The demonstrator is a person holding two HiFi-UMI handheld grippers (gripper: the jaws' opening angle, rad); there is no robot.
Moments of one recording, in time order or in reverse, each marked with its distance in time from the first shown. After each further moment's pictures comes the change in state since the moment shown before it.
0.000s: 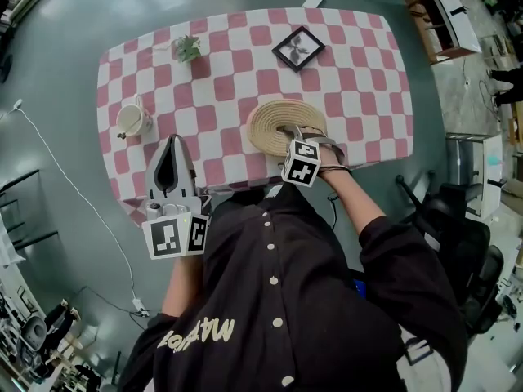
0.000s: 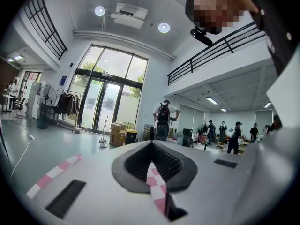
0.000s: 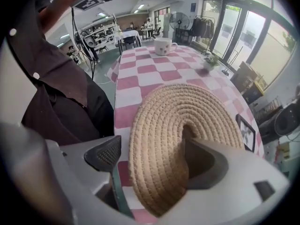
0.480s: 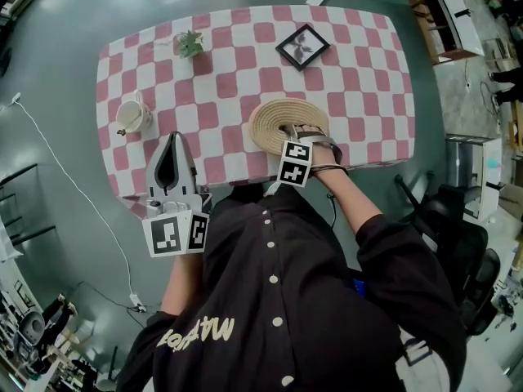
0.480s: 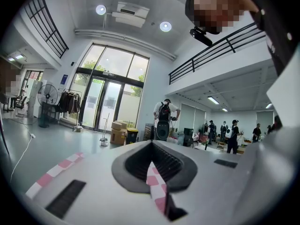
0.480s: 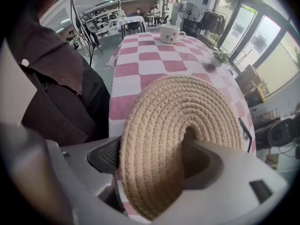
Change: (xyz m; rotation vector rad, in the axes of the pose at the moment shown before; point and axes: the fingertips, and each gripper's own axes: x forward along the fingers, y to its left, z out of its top) left arm 0.005 0.006 -0.006 -0.011 0.015 0.010; right arm 0.017 -0.005 -0.007 -0.091 0.134 -0.035
